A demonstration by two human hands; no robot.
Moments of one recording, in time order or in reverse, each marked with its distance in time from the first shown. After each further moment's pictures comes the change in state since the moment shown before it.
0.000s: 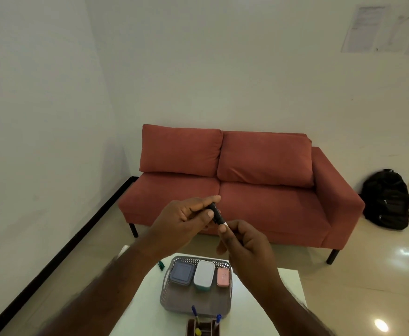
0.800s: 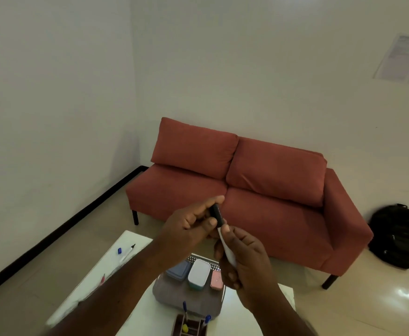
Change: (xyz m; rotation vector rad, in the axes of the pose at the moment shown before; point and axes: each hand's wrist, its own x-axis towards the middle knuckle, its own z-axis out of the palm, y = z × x) left_hand -0.038 -0.008 0.007 -0.176 0.154 -0.013; right_hand -0.005 -0.008 0.021 0.581 -0.262 0.294
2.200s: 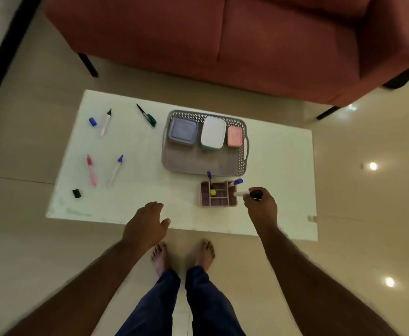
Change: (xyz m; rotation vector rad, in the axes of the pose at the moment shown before) left_hand -0.166 -0.443 -0.115 0.805 -0.502 -0.922; right_hand 0.059 0.400 -0.117 -0.801 0.851 0.699
